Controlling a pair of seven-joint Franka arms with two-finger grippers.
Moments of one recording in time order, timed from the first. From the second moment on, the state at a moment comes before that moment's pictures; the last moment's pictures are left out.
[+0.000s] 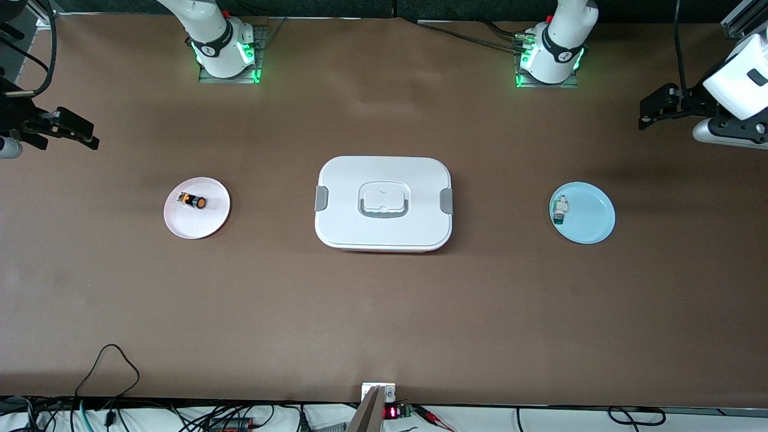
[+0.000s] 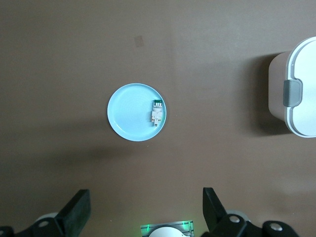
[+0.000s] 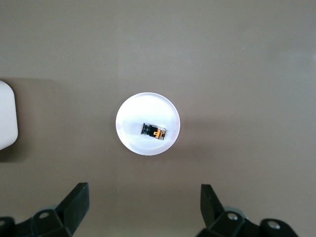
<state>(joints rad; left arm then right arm) 0.01 0.01 -0.09 -1.49 0.01 1.40 0.04 0.07 -0.03 -0.12 -1.69 0.00 1.63 -0.06</state>
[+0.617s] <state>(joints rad) 0.01 0.01 -0.09 -1.49 0.01 1.40 0.04 0.07 -0.02 -0.12 -1.69 0.00 1.62 -0.06</state>
